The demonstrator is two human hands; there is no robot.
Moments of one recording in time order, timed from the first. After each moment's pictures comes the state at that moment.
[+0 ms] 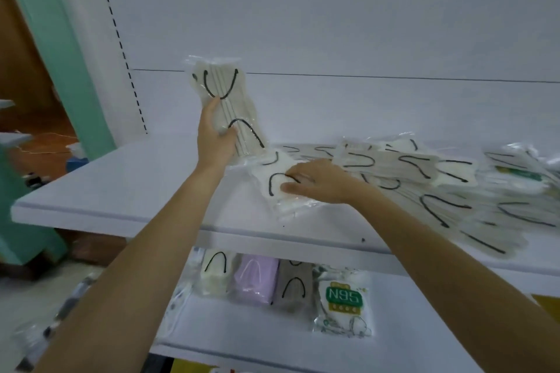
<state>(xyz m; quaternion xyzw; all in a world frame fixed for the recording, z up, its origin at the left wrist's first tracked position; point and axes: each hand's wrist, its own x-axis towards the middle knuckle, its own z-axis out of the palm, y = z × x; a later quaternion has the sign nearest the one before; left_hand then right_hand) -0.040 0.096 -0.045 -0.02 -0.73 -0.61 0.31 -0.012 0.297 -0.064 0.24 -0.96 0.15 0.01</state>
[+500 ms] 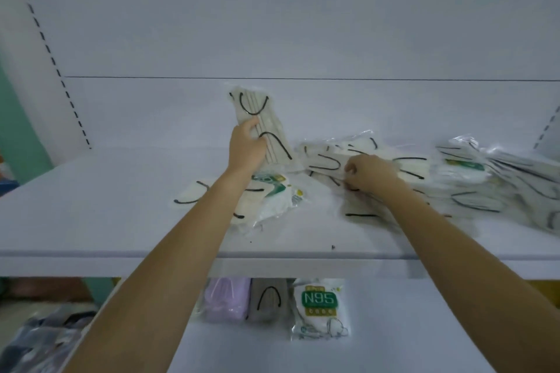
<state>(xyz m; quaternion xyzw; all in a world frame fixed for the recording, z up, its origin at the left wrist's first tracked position) -0.080 0.190 -0.052 -0.09 -0.80 -0.56 0.18 -0.036 0.412 -0.068 -0.10 -0.99 0.07 0.04</state>
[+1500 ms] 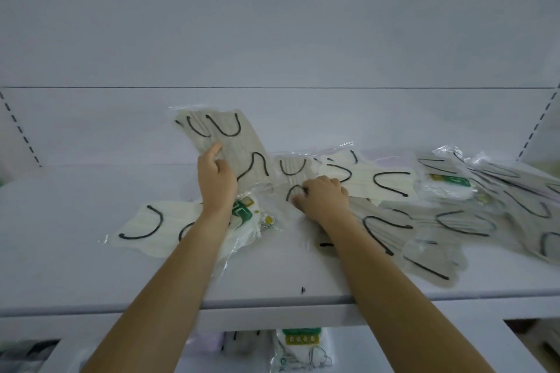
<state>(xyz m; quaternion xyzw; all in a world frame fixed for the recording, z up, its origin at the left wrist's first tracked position) -0.090 0.225 -0.080 0.01 -0.74 -0.63 0.24 -0.058 0.389 -0.093 -0.09 -0.98 0.13 0.09</state>
